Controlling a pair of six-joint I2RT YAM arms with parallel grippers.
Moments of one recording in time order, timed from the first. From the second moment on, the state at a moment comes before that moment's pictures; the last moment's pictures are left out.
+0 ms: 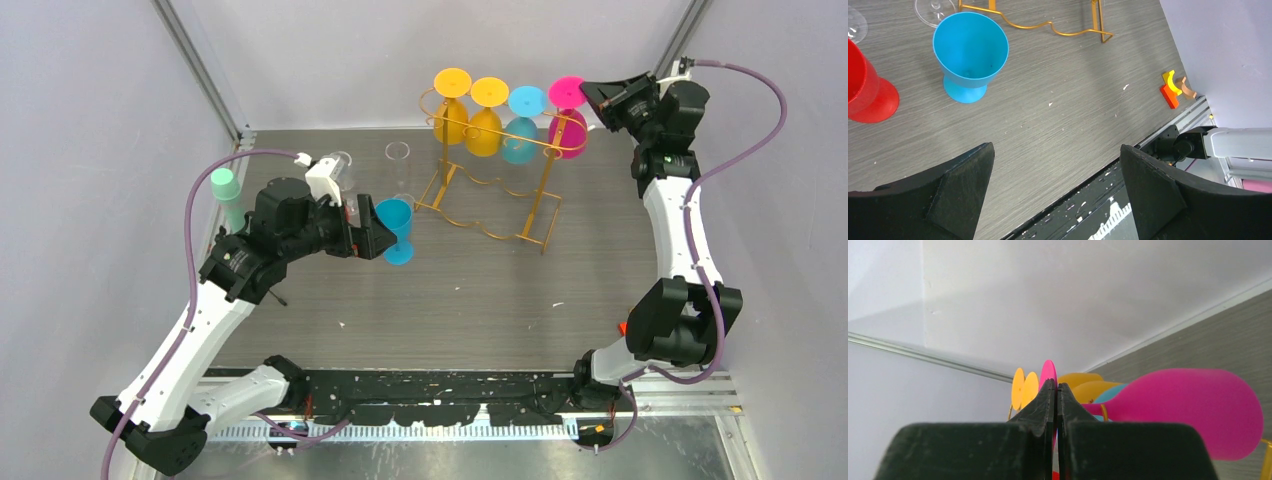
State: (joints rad) left arm -0.55 0.97 1.24 -0.75 0.20 -0.45; right arm -0.20 1.50 1.46 0.01 -0.47 1.00
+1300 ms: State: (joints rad) left arm -0.55 0.96 1.16 -0.38 0.40 -0.46; right arm -0.20 1.26 1.50 0.04 -0.35 0.94
